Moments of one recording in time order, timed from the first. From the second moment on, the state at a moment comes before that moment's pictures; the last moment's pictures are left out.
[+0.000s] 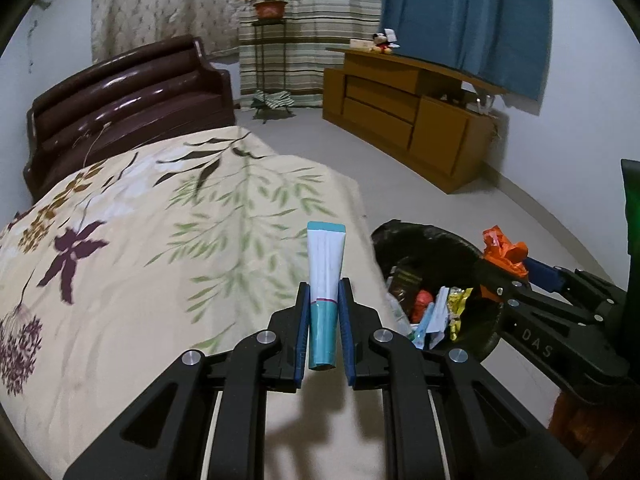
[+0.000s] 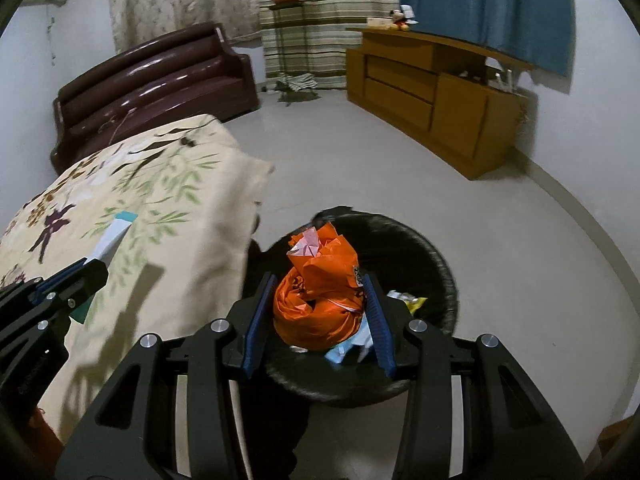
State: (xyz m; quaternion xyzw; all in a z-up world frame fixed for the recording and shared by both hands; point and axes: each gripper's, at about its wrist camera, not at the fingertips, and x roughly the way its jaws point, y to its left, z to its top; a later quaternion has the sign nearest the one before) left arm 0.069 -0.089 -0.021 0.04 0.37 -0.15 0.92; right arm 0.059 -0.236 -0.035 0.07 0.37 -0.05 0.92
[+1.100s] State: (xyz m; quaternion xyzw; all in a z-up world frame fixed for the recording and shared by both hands) left arm 0.116 -0.172 -0.040 0.07 0.38 -0.16 0.91; right arm 0.102 -0.297 -0.057 0.09 0.36 -0.11 0.92
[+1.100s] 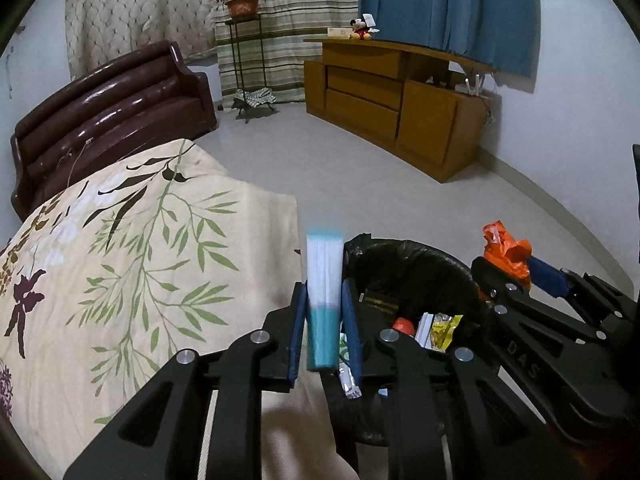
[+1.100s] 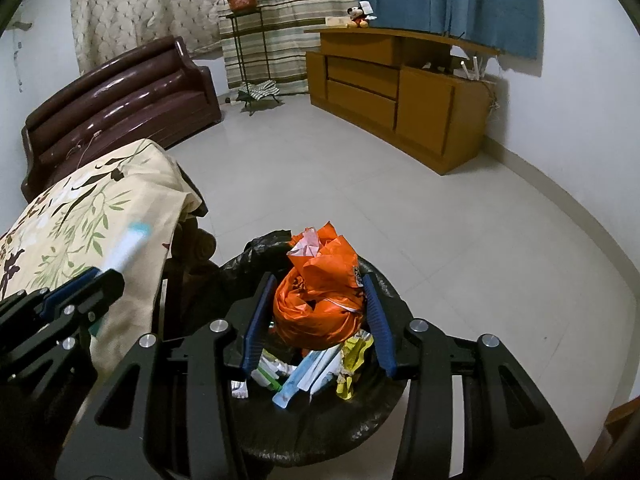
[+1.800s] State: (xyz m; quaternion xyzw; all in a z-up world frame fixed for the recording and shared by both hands) left arm 0.111 -0.166 -0.034 0.06 0.37 -0.15 0.91; right arm 0.089 -0.302 -0.048 0.10 0.35 -0.12 0.92
